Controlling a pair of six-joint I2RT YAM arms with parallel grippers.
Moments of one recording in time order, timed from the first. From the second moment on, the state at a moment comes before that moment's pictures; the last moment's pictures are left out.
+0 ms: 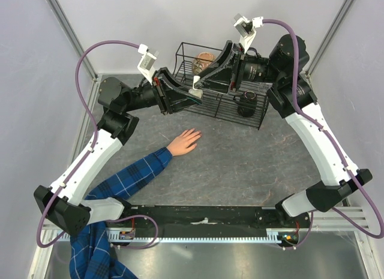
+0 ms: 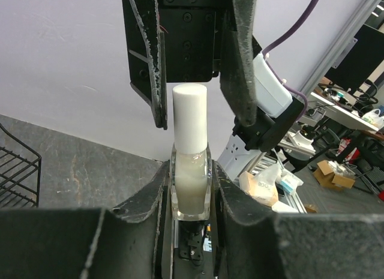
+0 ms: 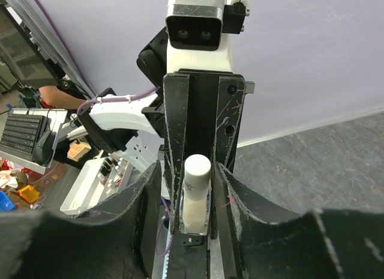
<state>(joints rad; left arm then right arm) -0.51 1.24 1.30 0.42 0.95 -0.80 0.51 1.48 1.86 -0.09 -1.02 0.62</state>
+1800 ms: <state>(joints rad) -0.49 1.25 1.31 0.43 0.98 -0.81 0.54 1.49 1.86 -0.19 -0.97 0.54</state>
